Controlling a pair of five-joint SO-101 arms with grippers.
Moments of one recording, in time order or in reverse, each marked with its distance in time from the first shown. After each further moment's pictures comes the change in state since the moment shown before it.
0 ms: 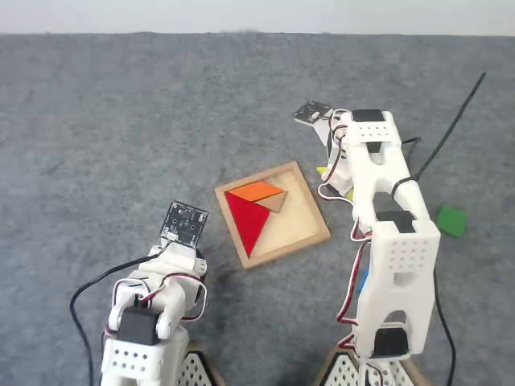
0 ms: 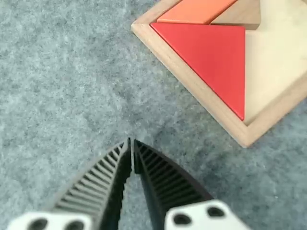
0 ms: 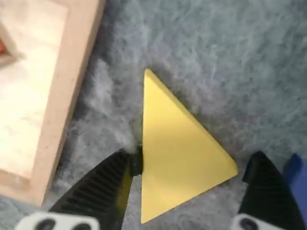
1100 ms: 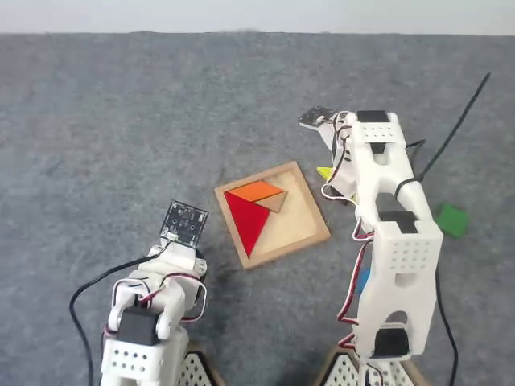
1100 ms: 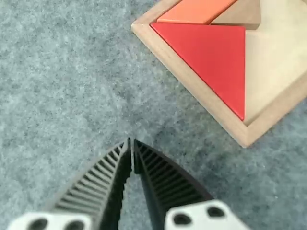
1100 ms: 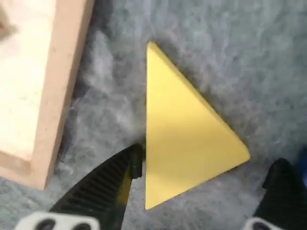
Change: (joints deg) left arm 0.0 0.0 0.0 0.0 0.0; right arm 0.6 -0.1 0.8 2.0 0.4
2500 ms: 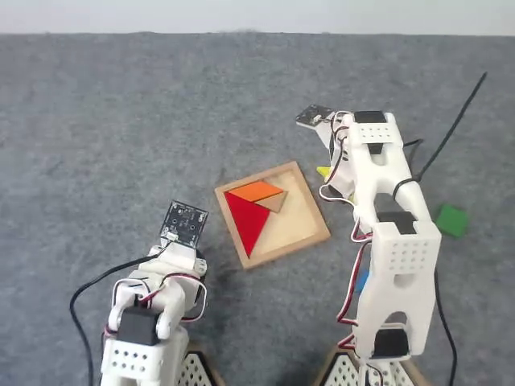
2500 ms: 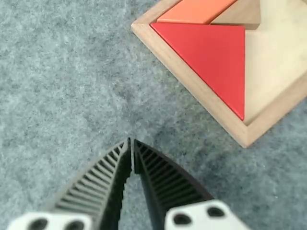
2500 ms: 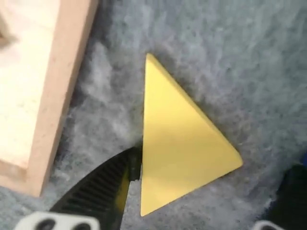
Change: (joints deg) left arm 0.0 0.0 0.0 0.0 0.0; right arm -0.6 0.2 0.0 -2.5 0.4
